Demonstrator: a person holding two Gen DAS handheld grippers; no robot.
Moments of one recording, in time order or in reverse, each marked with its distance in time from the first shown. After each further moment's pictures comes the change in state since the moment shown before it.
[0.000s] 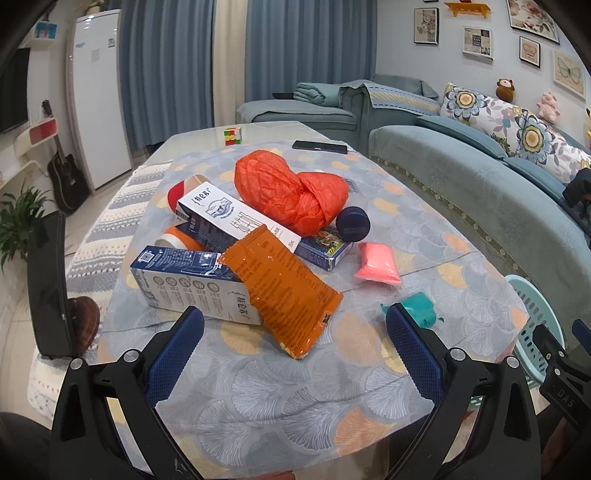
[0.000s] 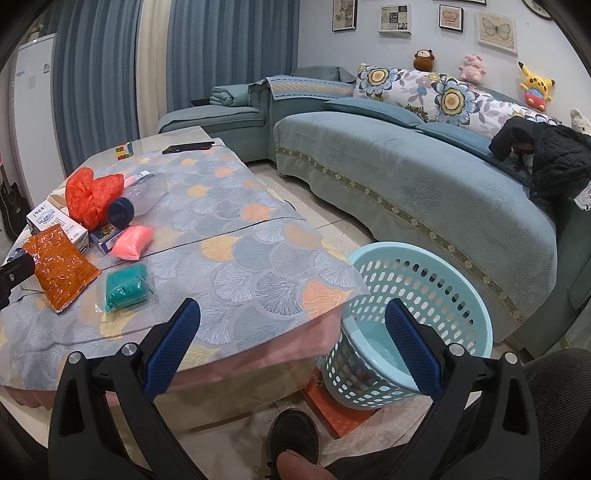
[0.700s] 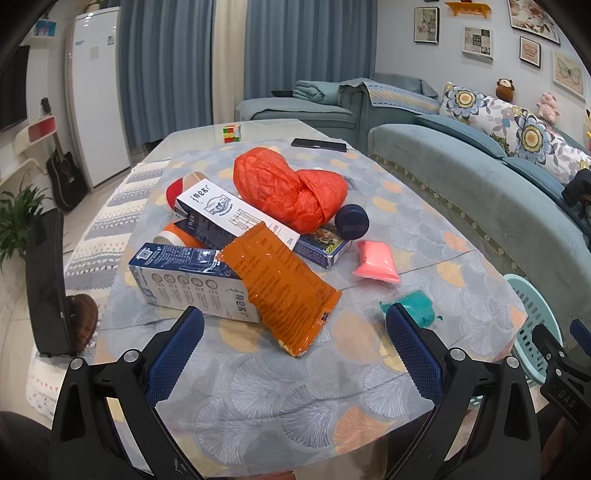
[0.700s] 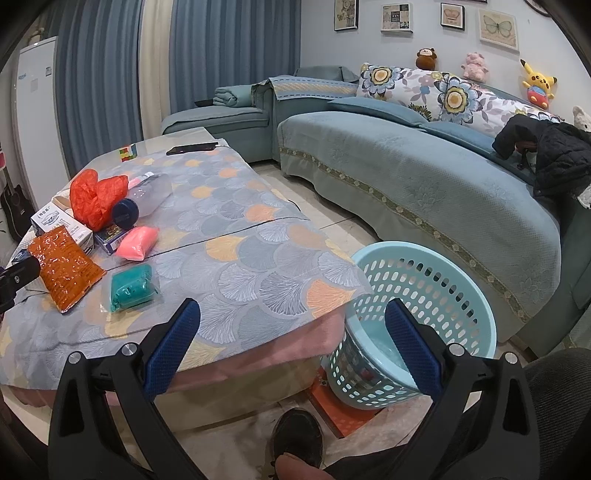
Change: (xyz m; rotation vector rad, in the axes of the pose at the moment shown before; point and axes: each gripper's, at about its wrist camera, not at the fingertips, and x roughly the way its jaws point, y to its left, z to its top) left arm -0.004 -0.004 0.000 -0.004 0.006 -0.002; right arm 0.000 -0.001 0.001 0.007 0.002 0.020
